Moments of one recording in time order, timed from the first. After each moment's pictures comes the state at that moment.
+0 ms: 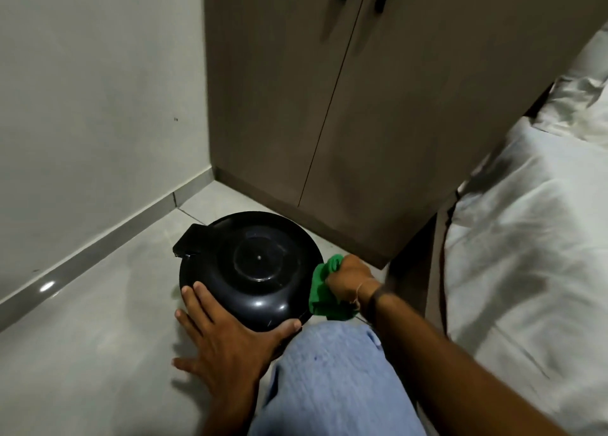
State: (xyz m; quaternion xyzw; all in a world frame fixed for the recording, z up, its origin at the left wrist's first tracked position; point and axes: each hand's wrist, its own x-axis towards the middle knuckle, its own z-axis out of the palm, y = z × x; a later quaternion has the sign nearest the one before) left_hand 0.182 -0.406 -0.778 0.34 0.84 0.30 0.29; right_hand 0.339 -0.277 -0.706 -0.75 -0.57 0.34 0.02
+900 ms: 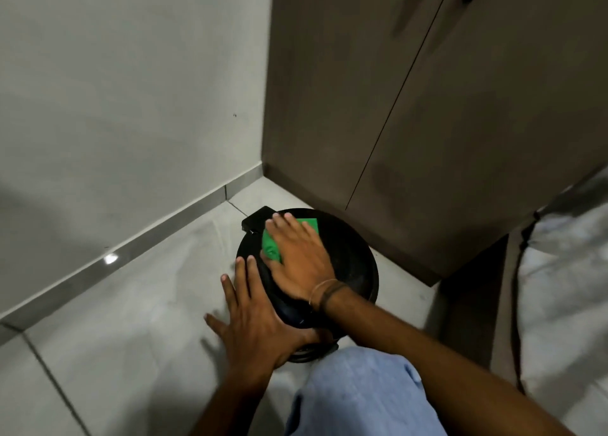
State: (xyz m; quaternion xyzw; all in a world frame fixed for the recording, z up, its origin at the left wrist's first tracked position) left_hand 0.133 -0.387 -0.795 0.43 0.82 0.26 0.26; right_hand 0.197 -0.263 -0.751 -0.40 -0.91 0.07 0.08
